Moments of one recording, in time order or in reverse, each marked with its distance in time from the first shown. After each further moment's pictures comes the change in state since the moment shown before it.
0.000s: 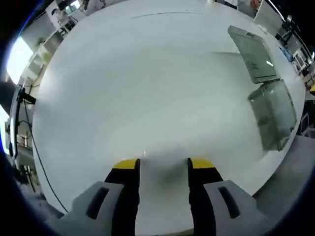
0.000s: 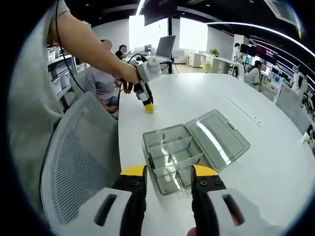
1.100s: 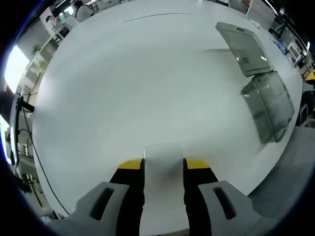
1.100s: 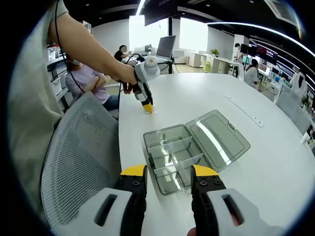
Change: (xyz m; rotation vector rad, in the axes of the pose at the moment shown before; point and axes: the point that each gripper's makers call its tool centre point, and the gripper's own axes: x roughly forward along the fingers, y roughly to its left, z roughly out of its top) left arm -0.004 -0.007 -0.003 0.065 -0.018 -0.017; right arm 0.000 0.001 0.000 -0.001 -0.001 0.002
